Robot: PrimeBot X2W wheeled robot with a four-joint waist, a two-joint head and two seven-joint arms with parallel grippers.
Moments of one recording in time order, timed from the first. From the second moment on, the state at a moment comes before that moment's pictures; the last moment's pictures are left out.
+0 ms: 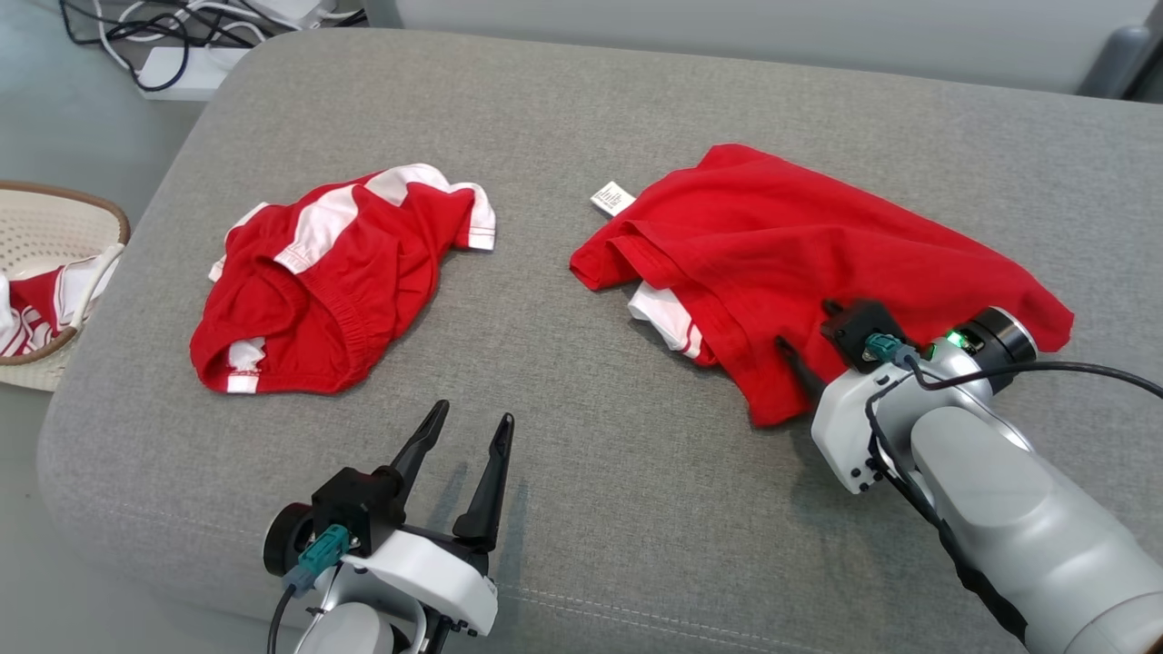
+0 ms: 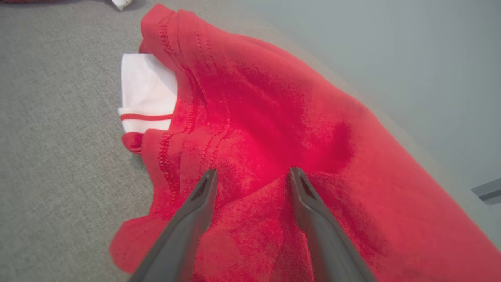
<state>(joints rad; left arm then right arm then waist) -0.19 0.04 -0.31 0.37 -0.29 -0.07 -0.26 -0.84 -0.15 0.78 1.10 0.23 0.13 -0.22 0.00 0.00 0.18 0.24</state>
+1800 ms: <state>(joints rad) -0.23 0.04 -0.39 0.39 -0.32 -0.08 -0.26 -0.88 -0.15 0.82 0.96 0.35 0.13 -0.20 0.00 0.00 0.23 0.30</state>
